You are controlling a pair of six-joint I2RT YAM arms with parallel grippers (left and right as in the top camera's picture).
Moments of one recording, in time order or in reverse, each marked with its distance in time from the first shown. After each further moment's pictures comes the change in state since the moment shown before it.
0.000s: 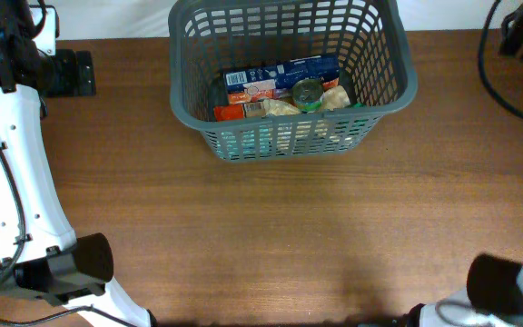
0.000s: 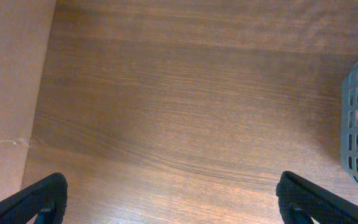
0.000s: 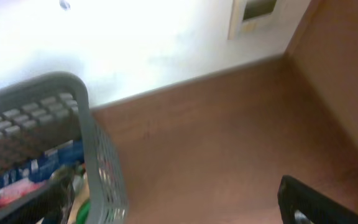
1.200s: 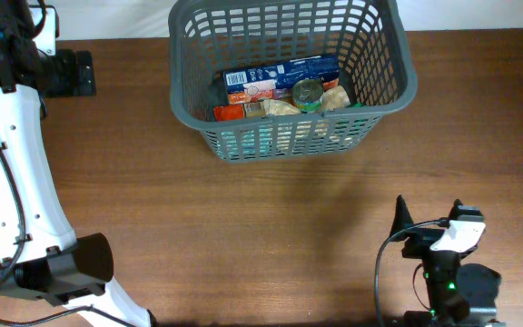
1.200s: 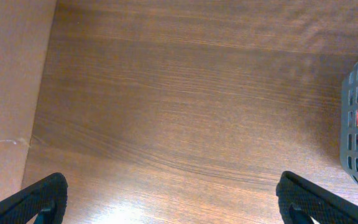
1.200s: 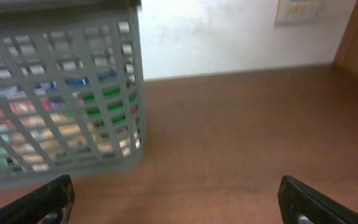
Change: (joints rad) left arm 0.000 0.000 0.000 0.000 0.000 0.000; right arm 0.226 -1.664 -2.265 0.985 0.053 0.011
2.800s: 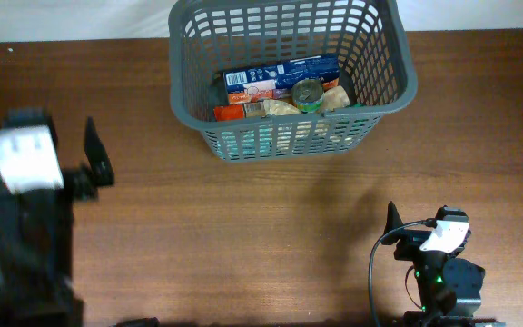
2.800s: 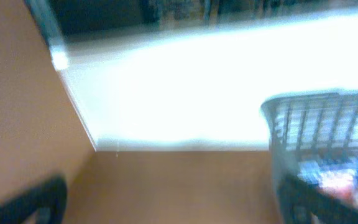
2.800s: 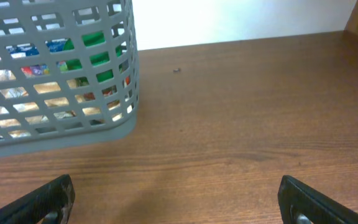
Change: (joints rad) left arm -0.105 -1.214 -1.233 1.017 0.074 -0.003; right arm 0.001 -0.032 -0.111 0.014 0.001 -0.001
